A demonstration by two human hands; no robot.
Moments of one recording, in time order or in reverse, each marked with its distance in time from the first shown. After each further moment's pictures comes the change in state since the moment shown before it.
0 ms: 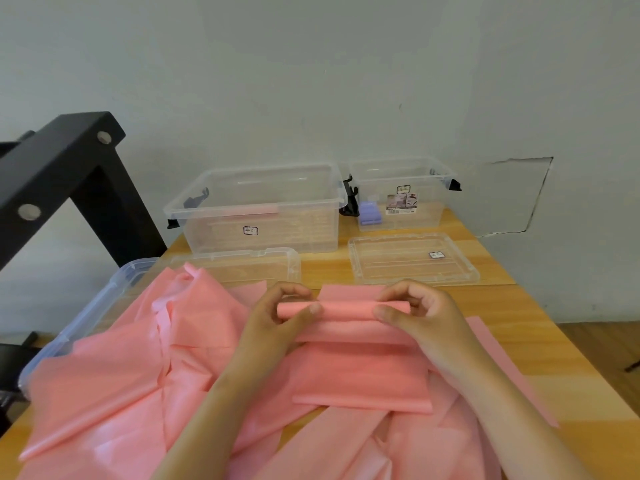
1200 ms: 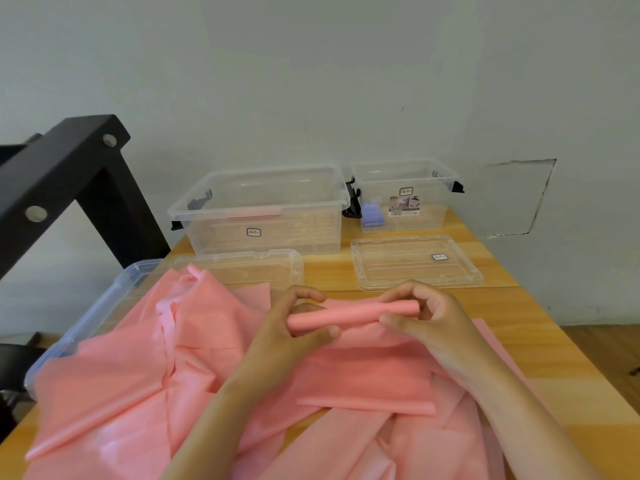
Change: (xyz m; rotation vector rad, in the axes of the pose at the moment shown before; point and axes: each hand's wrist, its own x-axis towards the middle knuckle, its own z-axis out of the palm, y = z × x) left_hand -0.005 0.003 0.002 0.095 -0.150 0.084; right_hand 0.000 -0.005 -0.006 0.017 -0.092 0.051
